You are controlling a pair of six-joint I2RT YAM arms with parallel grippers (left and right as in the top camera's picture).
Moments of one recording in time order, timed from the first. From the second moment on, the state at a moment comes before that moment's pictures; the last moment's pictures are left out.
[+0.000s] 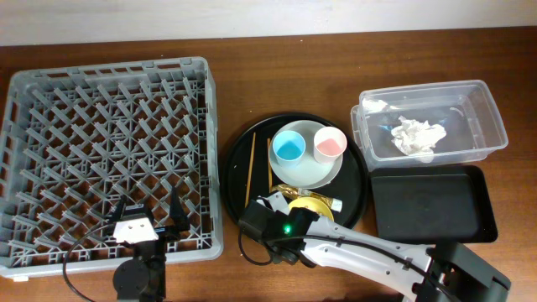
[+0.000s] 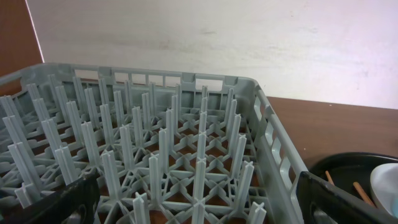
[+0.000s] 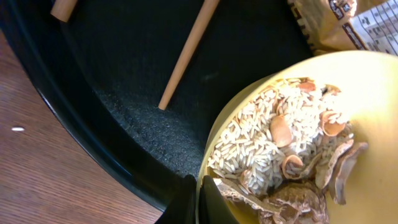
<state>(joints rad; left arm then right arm) -0.05 0.01 0.01 -0.06 -0.16 -0.09 1.04 1.62 0.97 -0.79 0.17 0.57</state>
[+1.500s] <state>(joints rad) -0.05 0.01 0.01 -0.06 -0.16 -0.09 -0.88 1.33 0.91 -1.17 -0.99 -0.30</state>
